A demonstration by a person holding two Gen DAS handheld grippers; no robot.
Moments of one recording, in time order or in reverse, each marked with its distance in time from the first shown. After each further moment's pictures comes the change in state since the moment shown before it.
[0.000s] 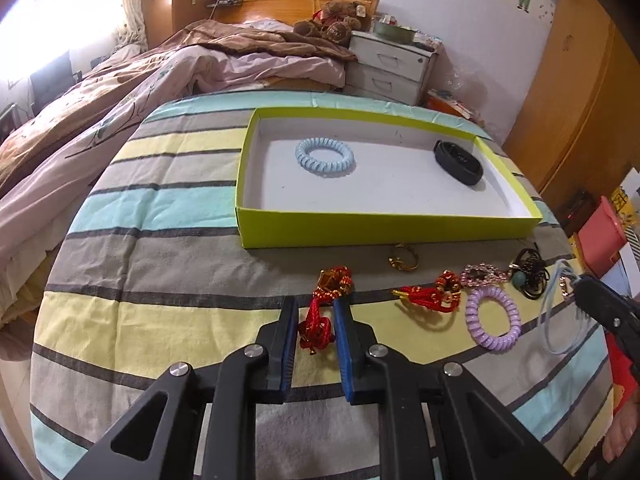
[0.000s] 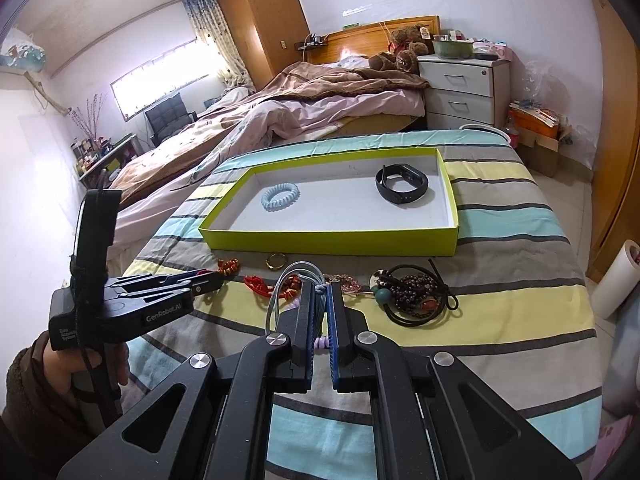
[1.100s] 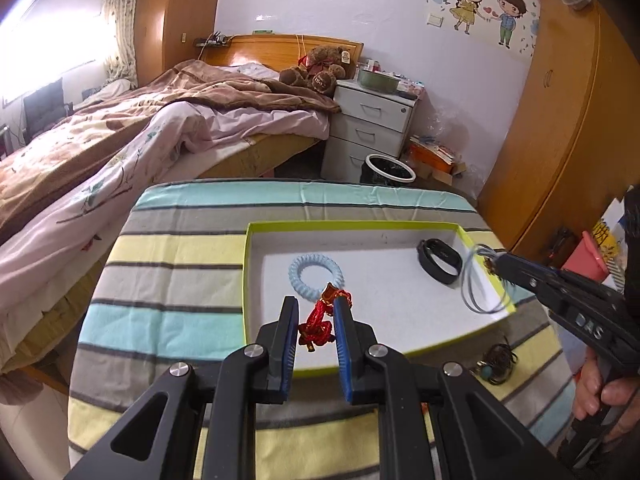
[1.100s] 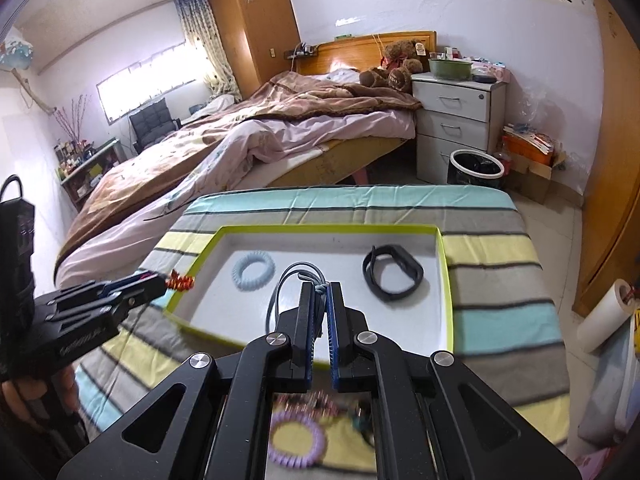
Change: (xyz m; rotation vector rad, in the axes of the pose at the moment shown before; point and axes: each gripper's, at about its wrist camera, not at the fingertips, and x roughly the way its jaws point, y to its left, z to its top) left arm -0.023 0.003 0.076 0.027 -0.158 -0.044; right arm 0.055 -0.007 0.093 -0.031 -0.009 -0.085
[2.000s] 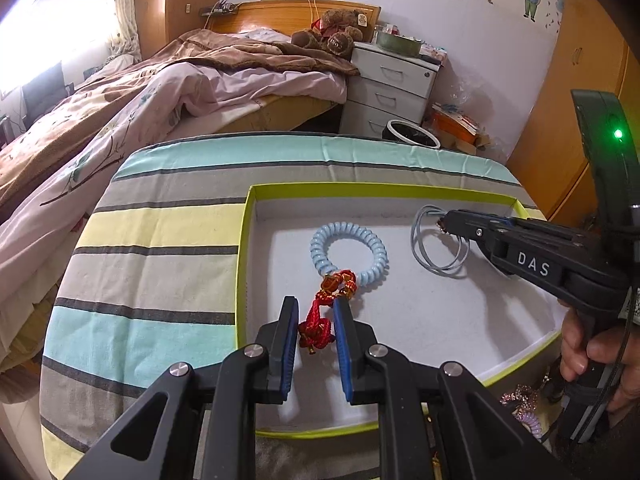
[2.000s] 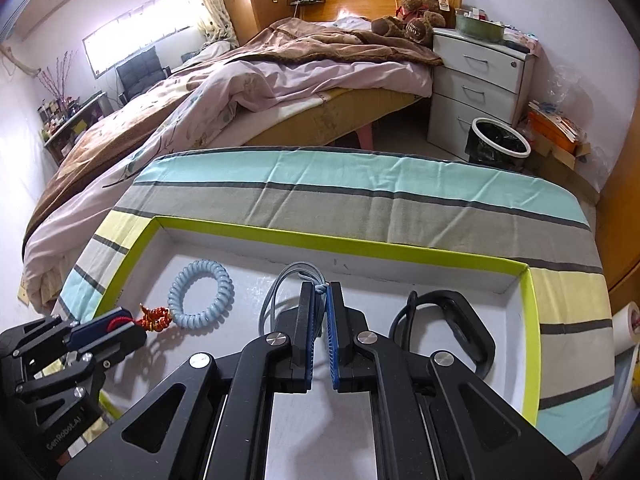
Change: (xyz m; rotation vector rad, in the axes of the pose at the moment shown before) left arm 0.082 0.018 -0.001 -0.023 0.129 0.041; right arm 0.125 0.001 0.027 -0.055 0.181 -0.019
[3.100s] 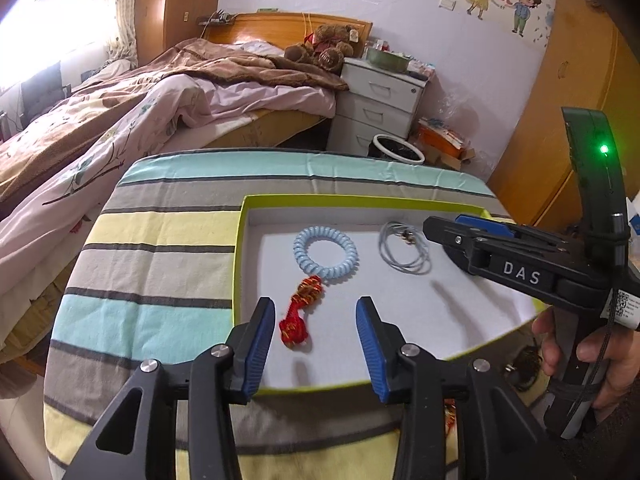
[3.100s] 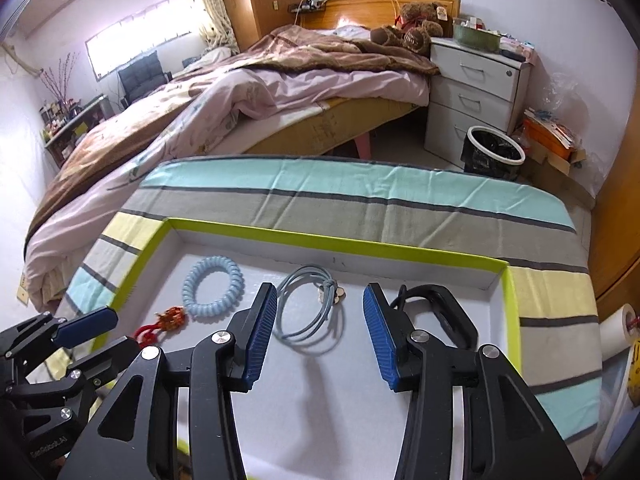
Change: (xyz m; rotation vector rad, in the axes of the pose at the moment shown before) left arm -0.042 -0.006 -0.012 -0.010 -0.055 -0.063; right arm -0.035 0.002 -0.007 0.002 -0.048 0.002
